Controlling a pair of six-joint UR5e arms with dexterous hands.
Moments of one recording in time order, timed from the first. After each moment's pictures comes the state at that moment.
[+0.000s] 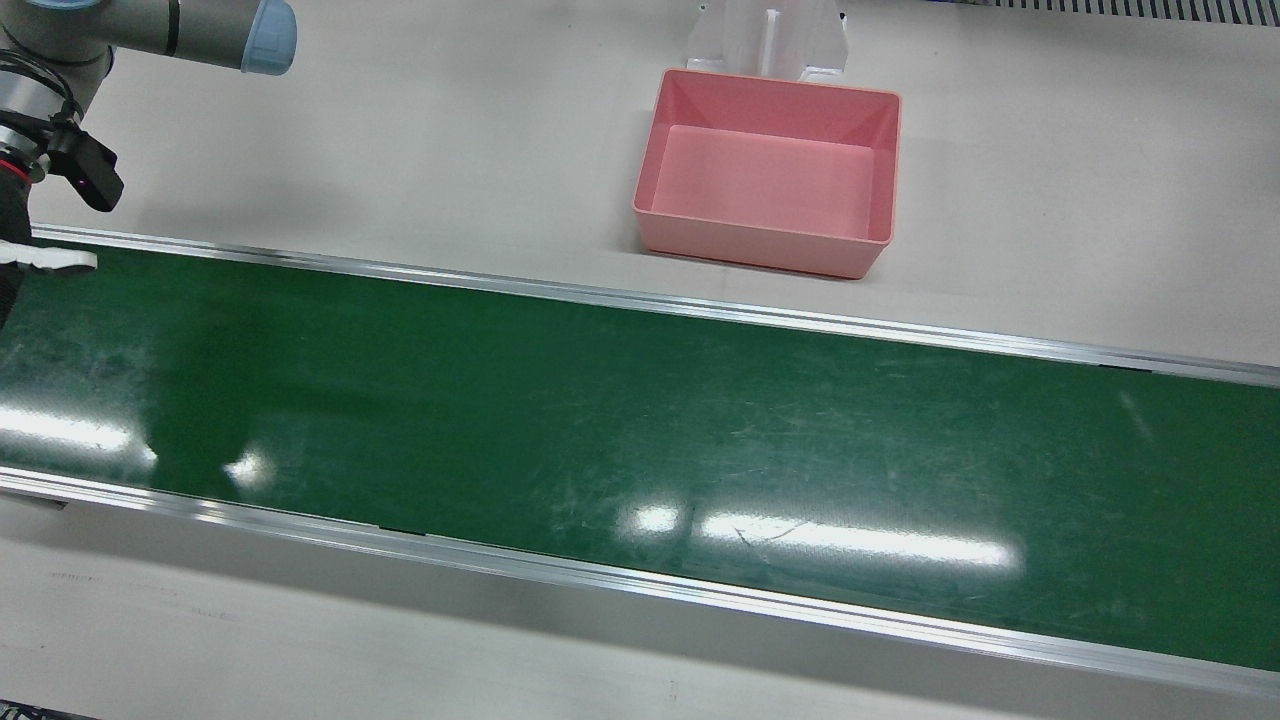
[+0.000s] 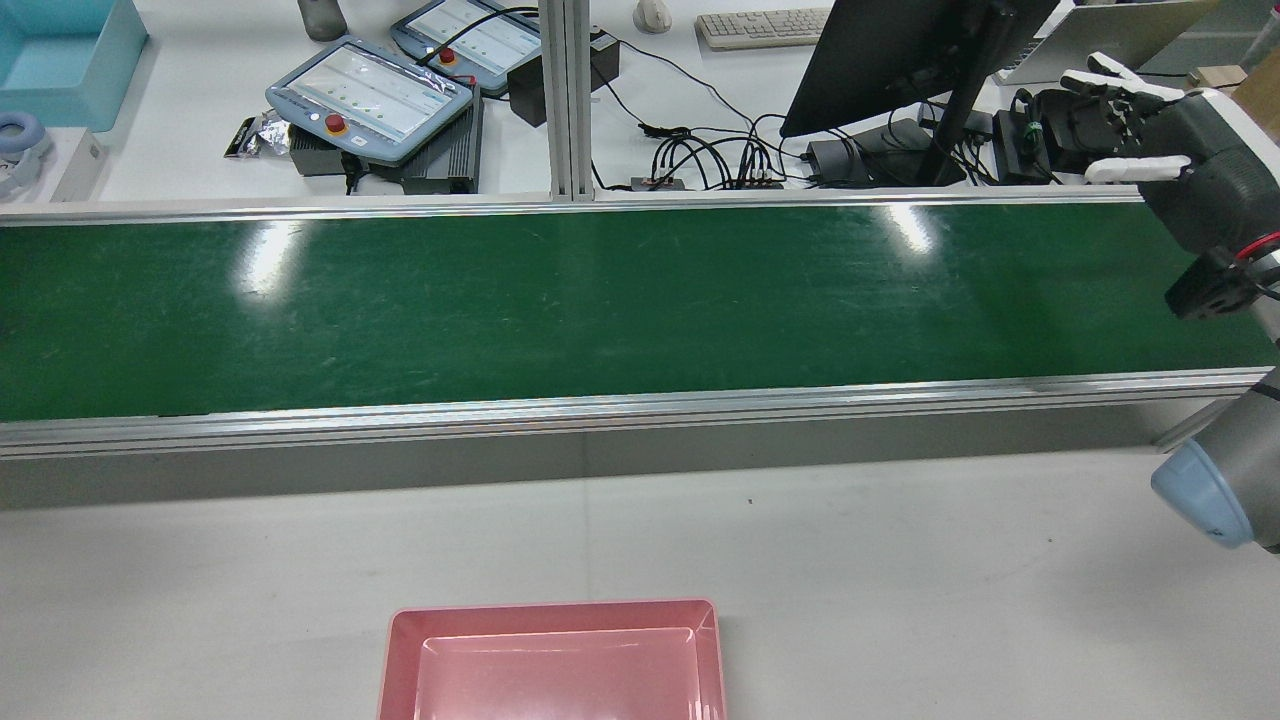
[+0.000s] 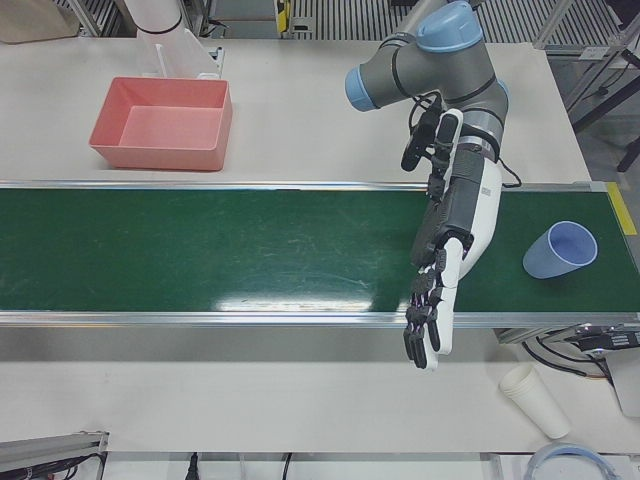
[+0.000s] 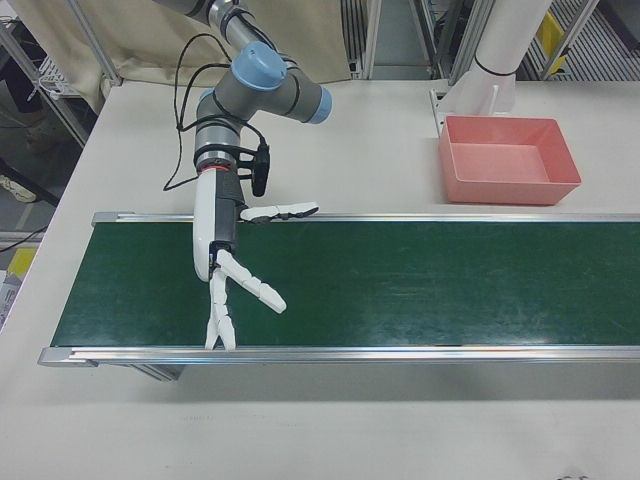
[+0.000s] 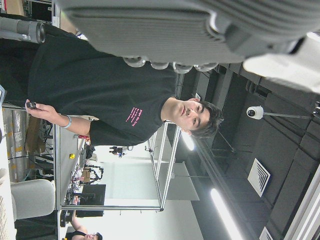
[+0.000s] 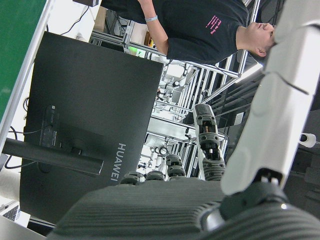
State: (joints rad) left arm -1.29 -1.81 -1.75 -0.01 1.42 -0.03; right arm 1.13 -1.48 1.85 -3.37 -1.18 -0.30
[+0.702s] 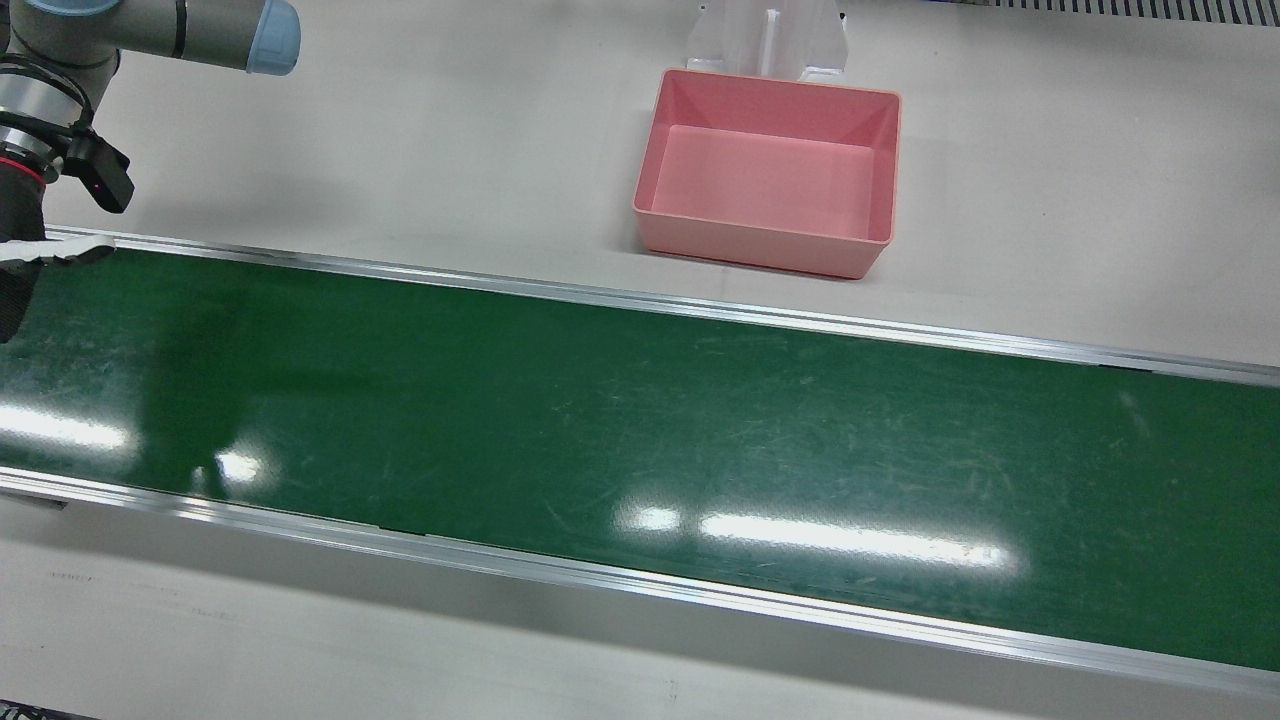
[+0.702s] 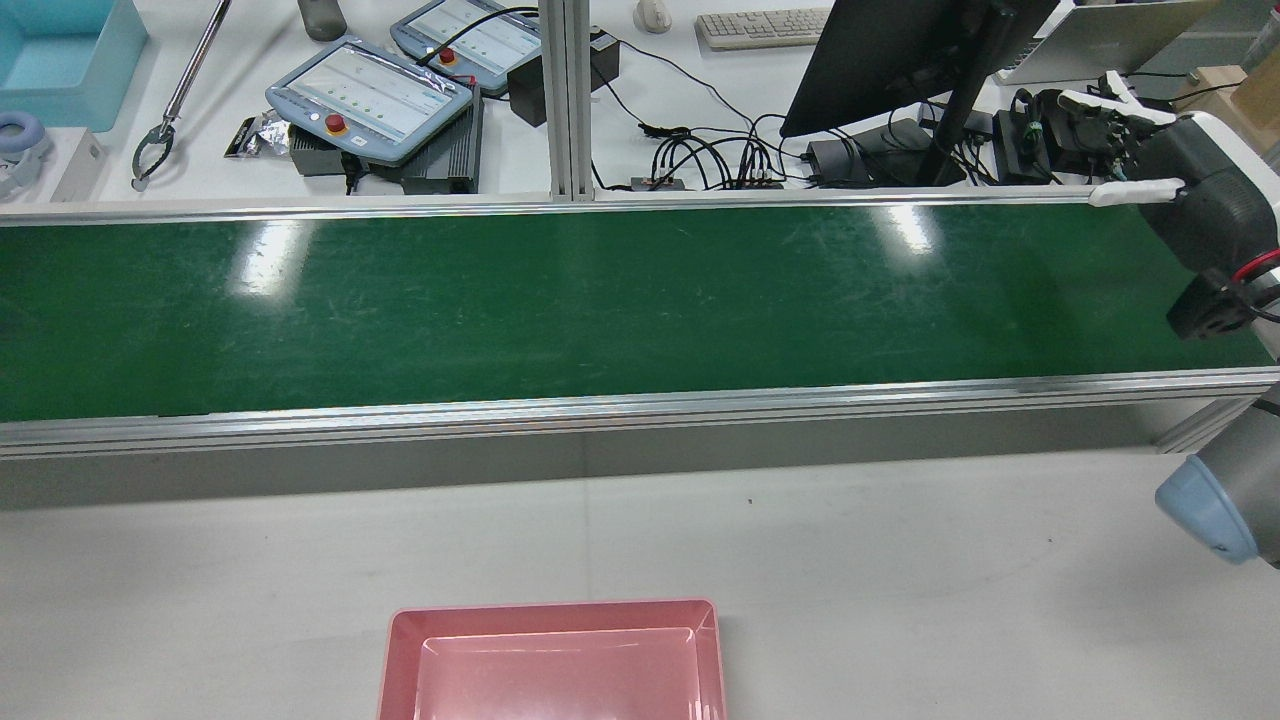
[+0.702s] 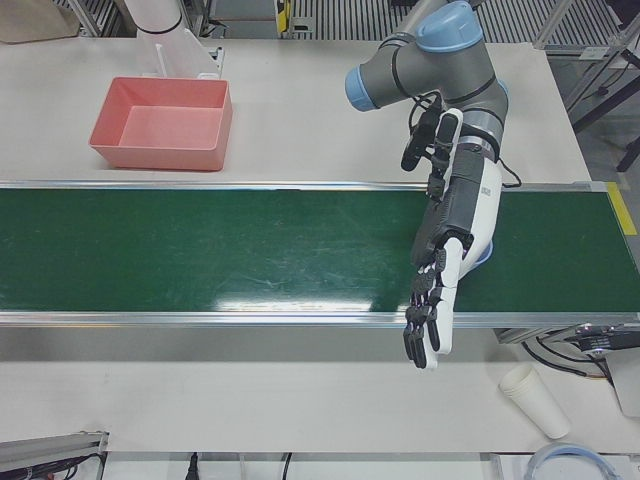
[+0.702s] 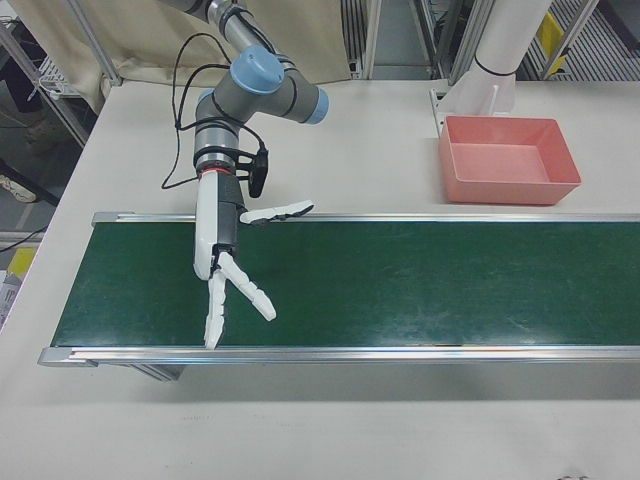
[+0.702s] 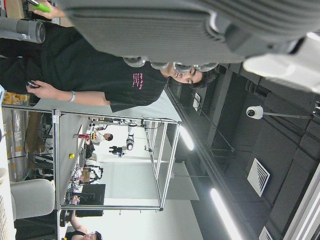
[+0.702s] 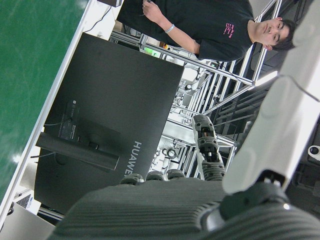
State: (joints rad) left arm -1.29 -1.81 -1.75 -0.01 1.42 -0.03; right arm 1.11 -1.50 1.84 -3.37 -1.19 -0.36
